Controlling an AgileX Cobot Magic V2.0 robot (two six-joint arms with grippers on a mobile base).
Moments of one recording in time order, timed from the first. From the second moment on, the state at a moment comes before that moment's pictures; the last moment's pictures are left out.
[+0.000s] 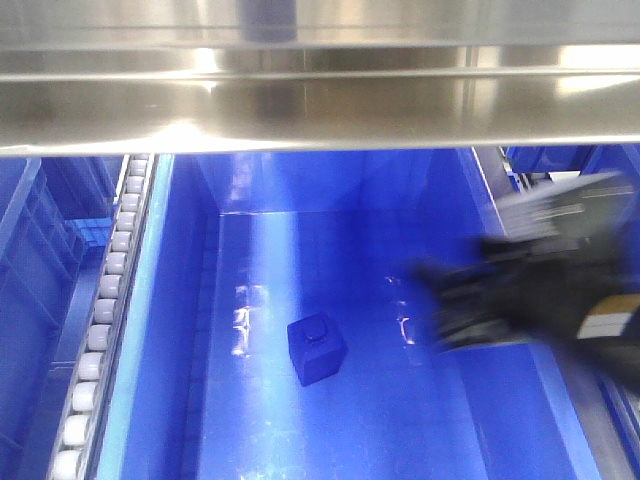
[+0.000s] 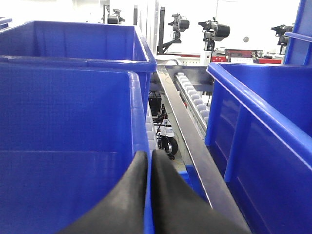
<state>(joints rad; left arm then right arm) -0.02 -0.01 0.03 -0.04 0.04 0.03 0.50 1.00 -0.59 0.30 0.06 -0.18</state>
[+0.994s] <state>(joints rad) -0.02 -0.01 0.03 -0.04 0.04 0.03 0.04 0.03 -0.32 0.19 0.46 -0.11</state>
